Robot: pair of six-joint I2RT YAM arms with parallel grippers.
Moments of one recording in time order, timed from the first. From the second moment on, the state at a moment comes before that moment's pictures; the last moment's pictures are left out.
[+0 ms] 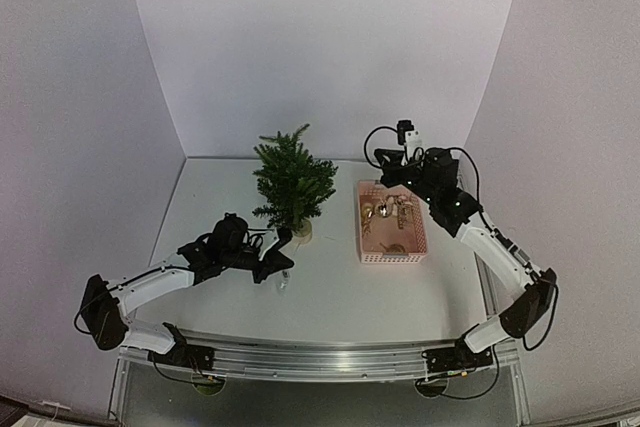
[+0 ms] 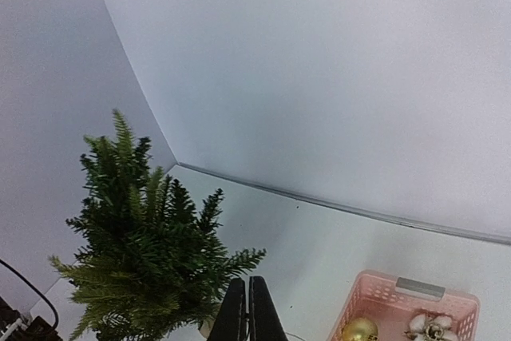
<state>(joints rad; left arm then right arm) -0.78 1.31 0.90 -0.20 0.54 0.15 0.53 1.50 1.47 -0.11 -0.08 0.25</state>
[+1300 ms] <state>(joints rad) -0.78 1.39 0.74 0.10 0.43 0.32 0.64 1.48 1.48 -0.26 0.11 0.15</state>
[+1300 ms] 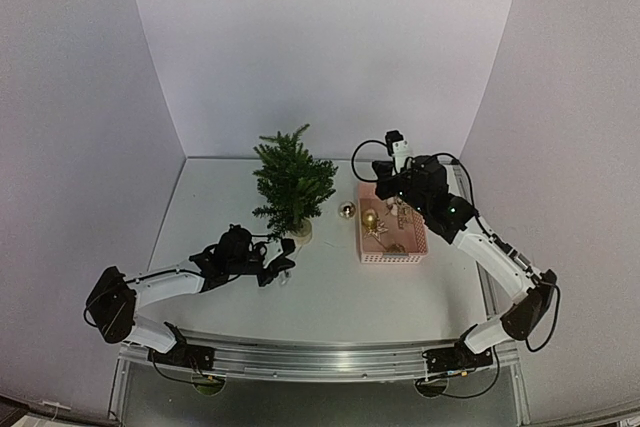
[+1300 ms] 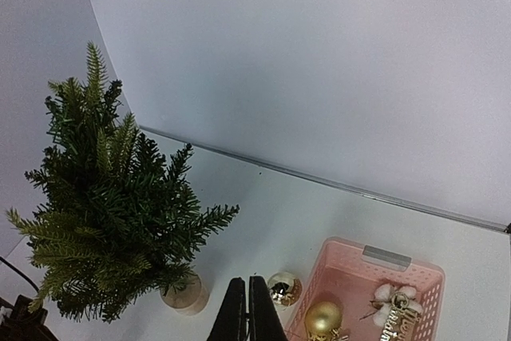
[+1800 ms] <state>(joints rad) -0.78 1.40 0.74 0.08 0.43 0.39 0.64 1.50 1.63 -0.27 0.05 0.20</state>
